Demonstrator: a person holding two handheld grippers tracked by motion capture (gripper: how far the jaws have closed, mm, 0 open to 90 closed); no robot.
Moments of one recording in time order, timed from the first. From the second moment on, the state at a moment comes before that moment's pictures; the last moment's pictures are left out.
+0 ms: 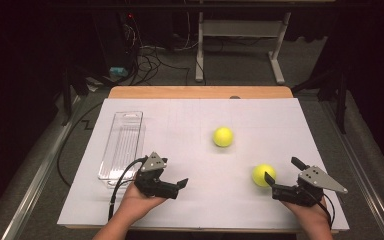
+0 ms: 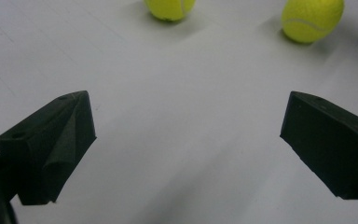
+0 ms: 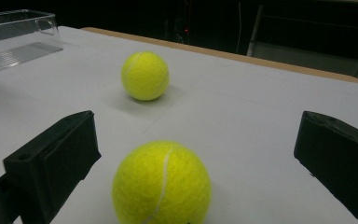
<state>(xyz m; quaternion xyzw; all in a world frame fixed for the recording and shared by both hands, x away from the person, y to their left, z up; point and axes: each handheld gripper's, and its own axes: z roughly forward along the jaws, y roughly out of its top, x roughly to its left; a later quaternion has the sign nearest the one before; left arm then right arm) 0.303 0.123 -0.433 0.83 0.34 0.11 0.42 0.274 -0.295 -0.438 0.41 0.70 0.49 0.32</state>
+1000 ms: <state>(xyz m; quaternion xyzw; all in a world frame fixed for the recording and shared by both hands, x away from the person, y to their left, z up) 0.333 0.085 -0.441 0.93 0.35 -0.01 0.13 0.271 -0.300 -0.444 0.40 0.71 0.50 0.31</state>
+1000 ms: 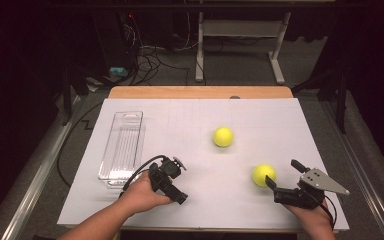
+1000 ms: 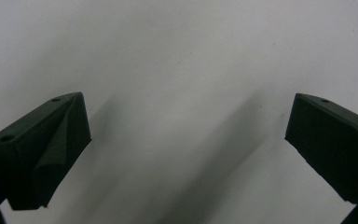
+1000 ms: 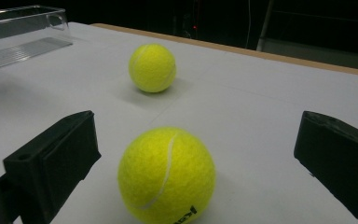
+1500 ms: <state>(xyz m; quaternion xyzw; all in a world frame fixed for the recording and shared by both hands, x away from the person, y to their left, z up) 0.343 0.077 -0.424 0.94 0.34 -0.04 0.09 0.270 -0.298 -0.447 0.40 0.71 0.49 0.30</state>
